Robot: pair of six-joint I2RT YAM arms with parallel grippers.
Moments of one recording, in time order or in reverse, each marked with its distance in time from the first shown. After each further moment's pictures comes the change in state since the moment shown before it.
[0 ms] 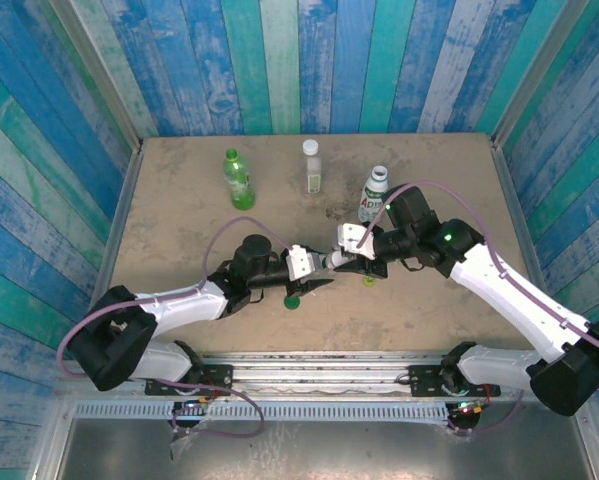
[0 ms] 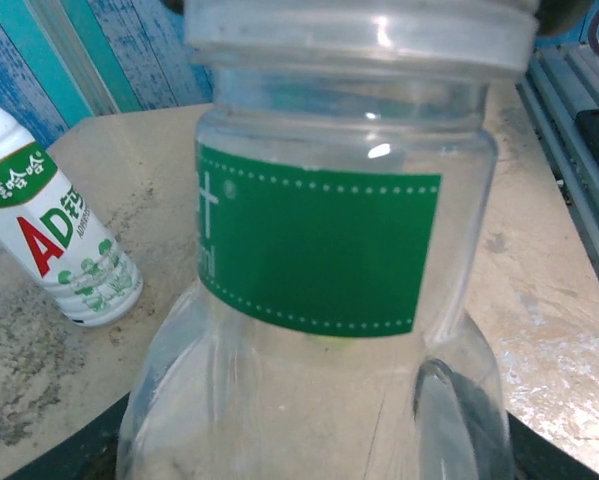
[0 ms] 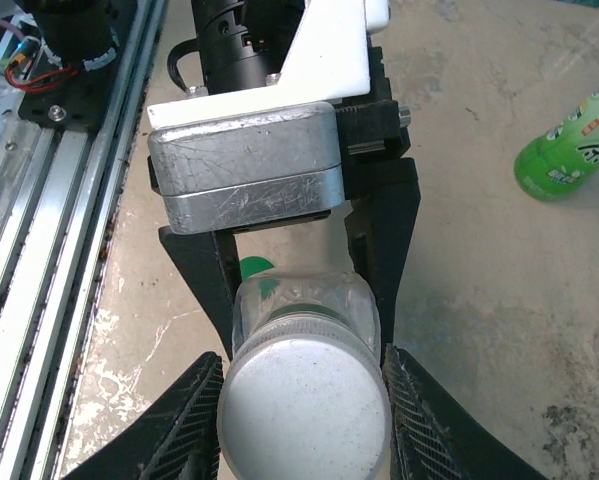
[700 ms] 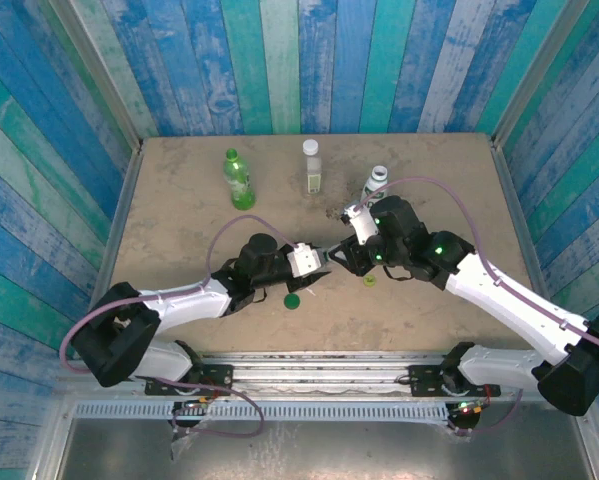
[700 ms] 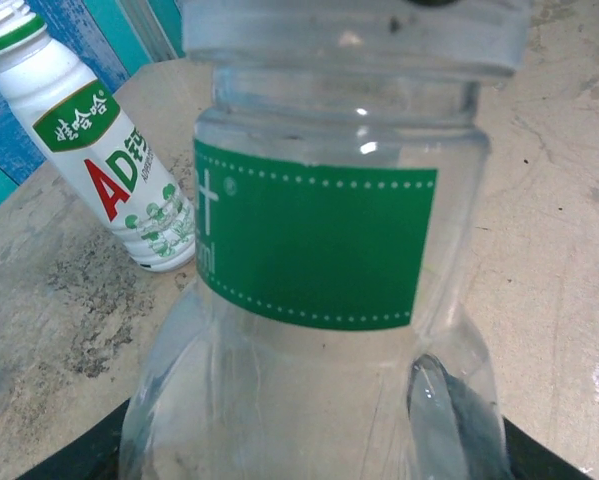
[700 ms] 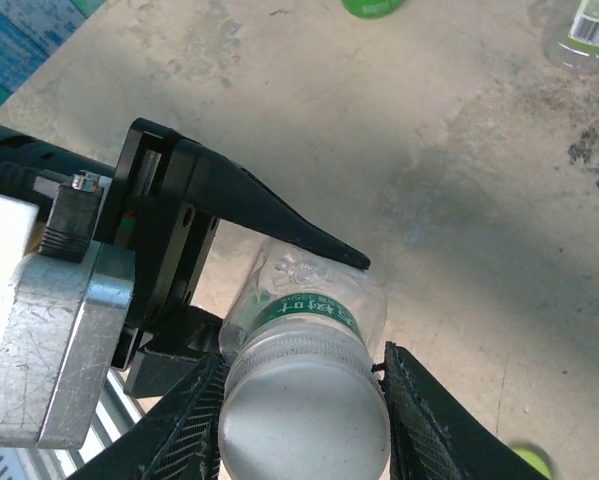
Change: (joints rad) left arm -0.011 0.026 0.033 -0.064 -0.187 0.063; right arm 0.110 -0.021 -0.061 0.118 0.394 0.960
